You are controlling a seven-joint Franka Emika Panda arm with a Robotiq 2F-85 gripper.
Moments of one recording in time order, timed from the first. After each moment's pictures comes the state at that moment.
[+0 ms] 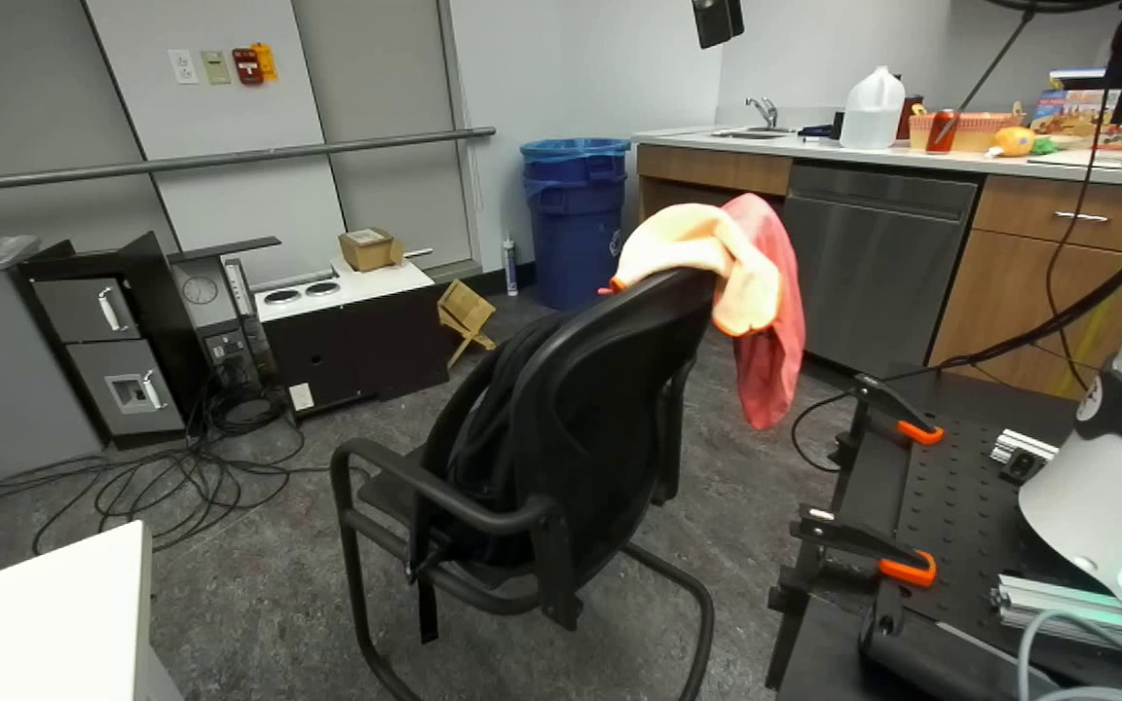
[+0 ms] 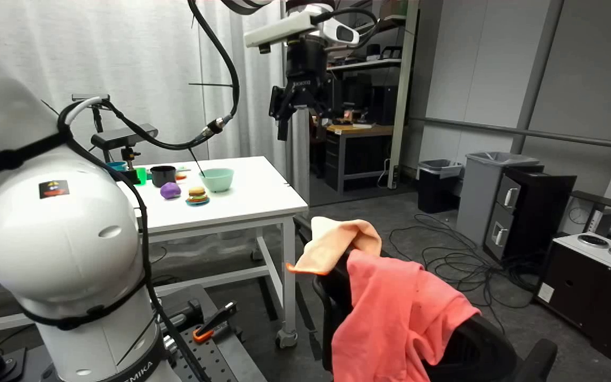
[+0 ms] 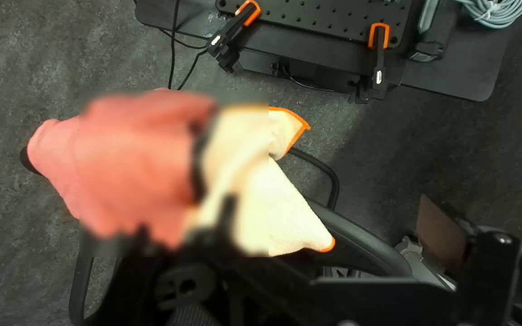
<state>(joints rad) 0.05 -0.44 0.12 -2.24 -0.08 1.57 -0.07</state>
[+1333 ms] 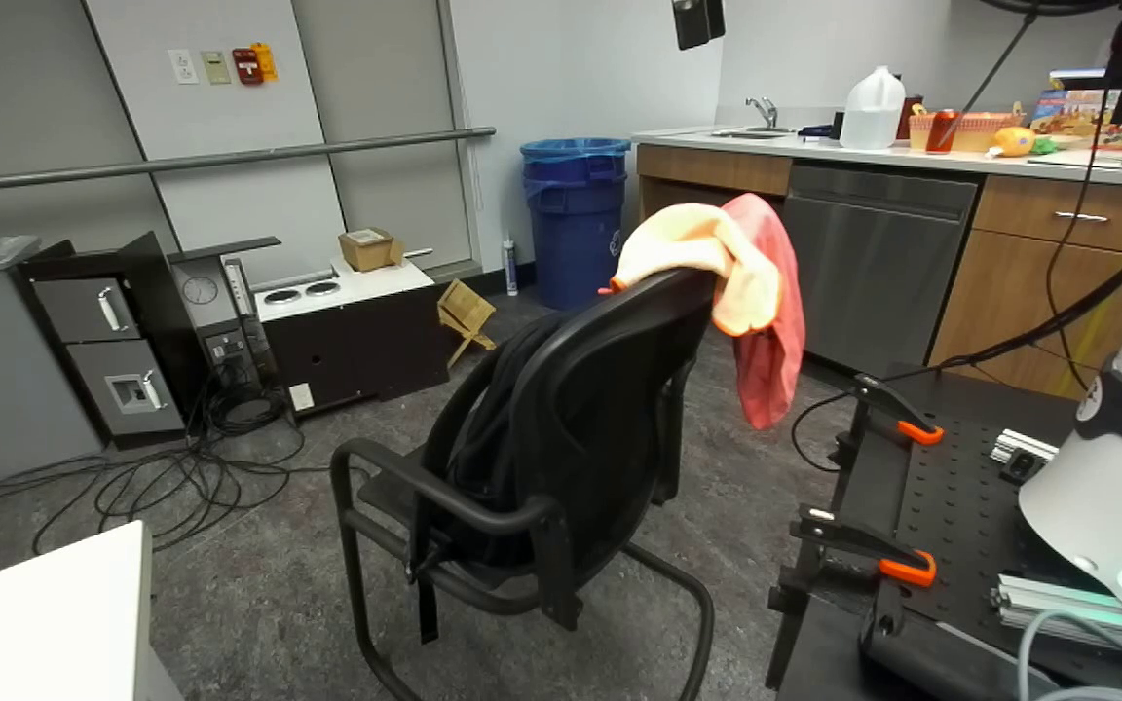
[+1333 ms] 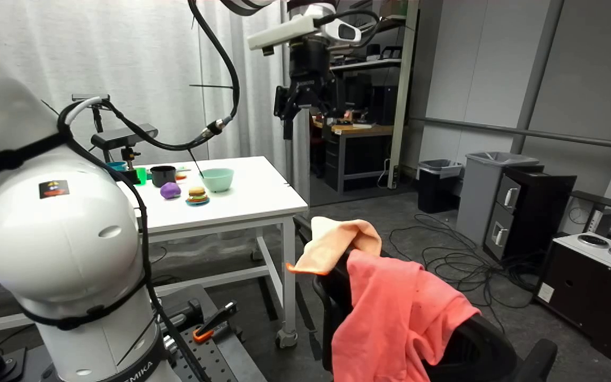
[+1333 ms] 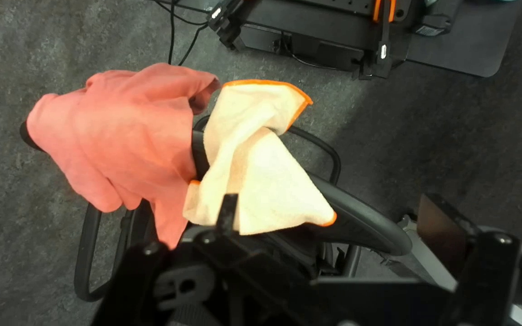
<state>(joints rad) 0.05 -0.44 0.12 -2.24 -0.08 1.63 -0.07</state>
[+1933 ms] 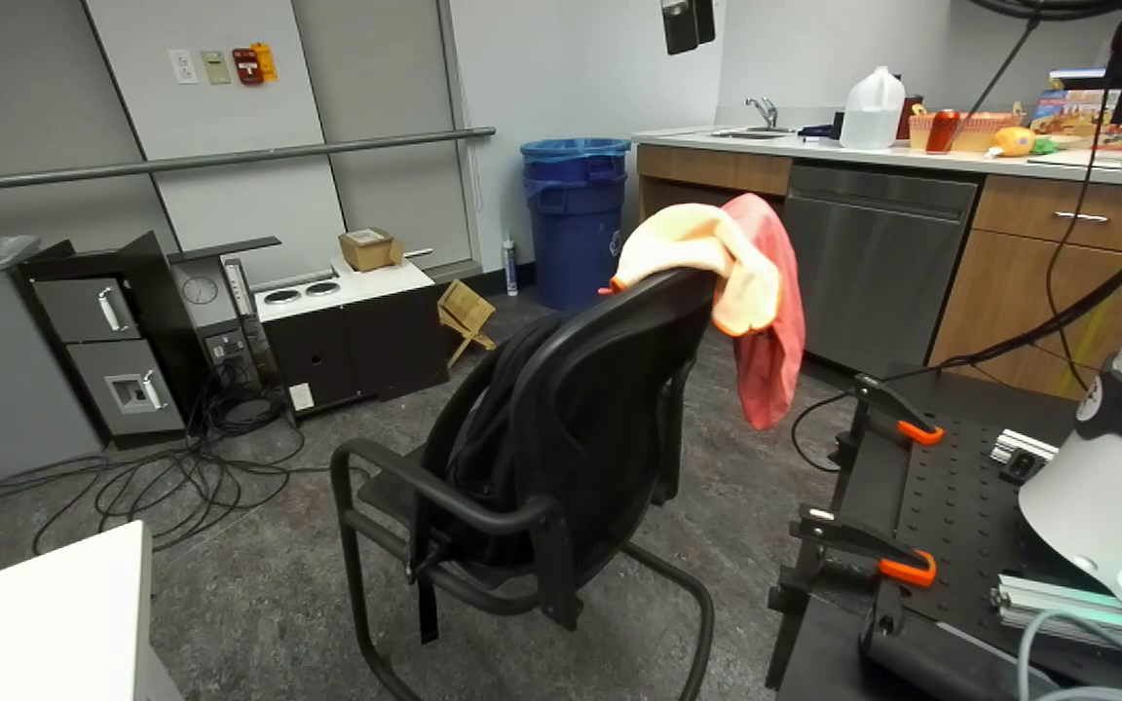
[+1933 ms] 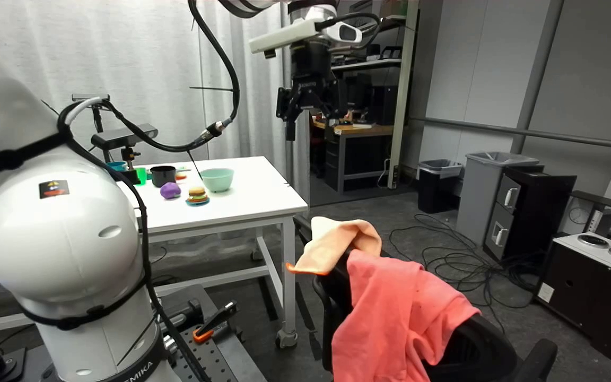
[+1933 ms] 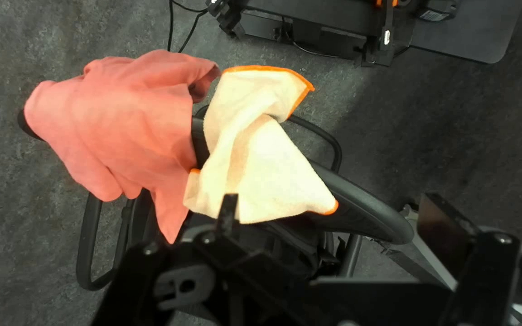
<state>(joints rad) 0.05 -0.44 0.12 -2.25 -0.08 1.67 -0.07</state>
